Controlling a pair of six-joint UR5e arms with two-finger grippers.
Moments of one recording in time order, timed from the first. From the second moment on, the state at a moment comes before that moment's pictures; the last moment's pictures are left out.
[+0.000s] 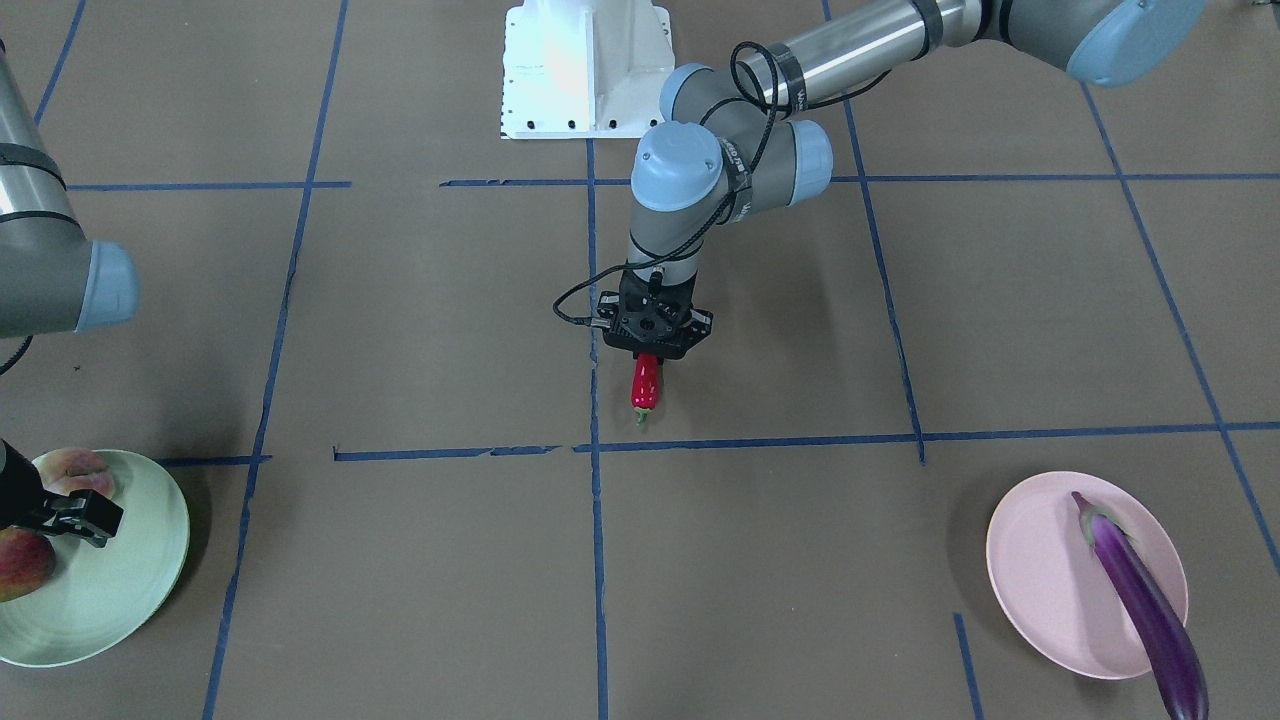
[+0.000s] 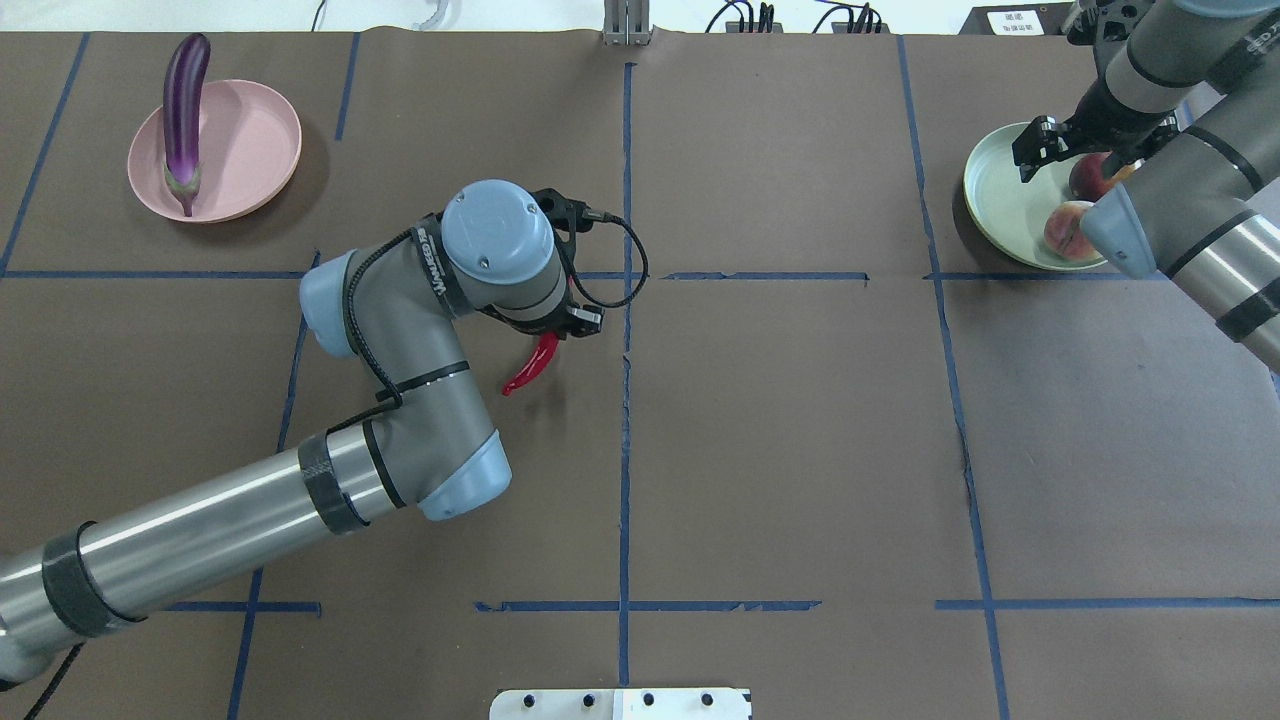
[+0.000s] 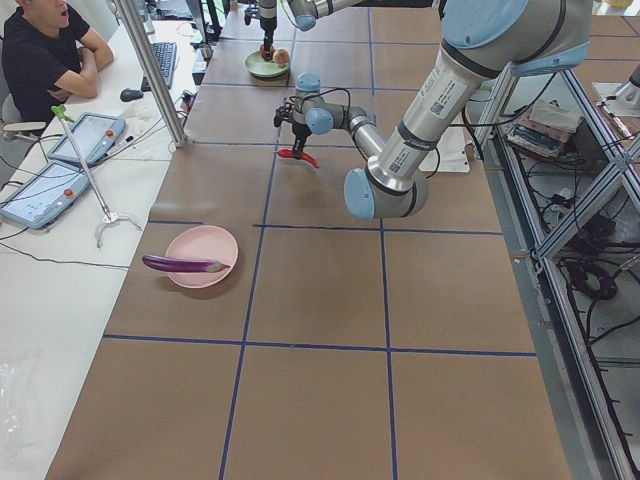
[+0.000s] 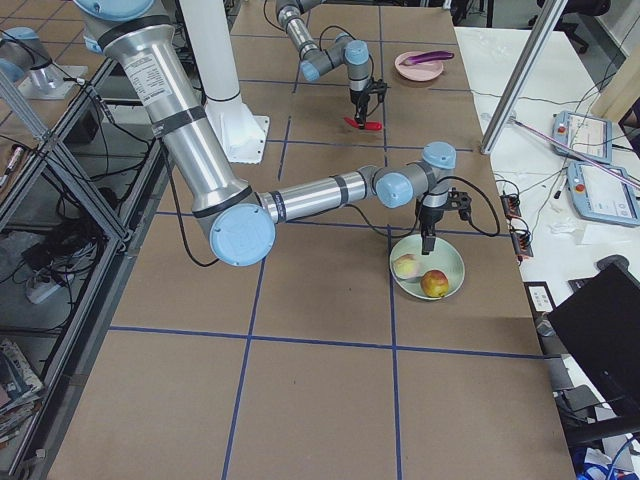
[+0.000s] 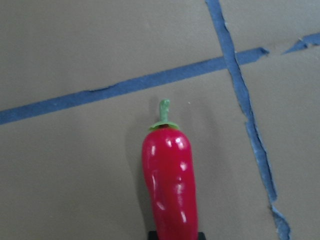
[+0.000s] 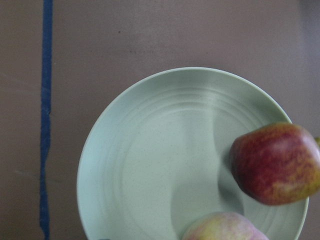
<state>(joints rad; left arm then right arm) -0.60 -2.36 -1.41 -1.76 -1.81 -1.03 1.13 -1.13 1.37 -1.39 2.14 0.64</state>
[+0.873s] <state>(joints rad) -1.03 -2.30 -1.13 -1.81 -1.84 -0.89 1.19 -1.30 1.59 -1.39 2.31 0.66</state>
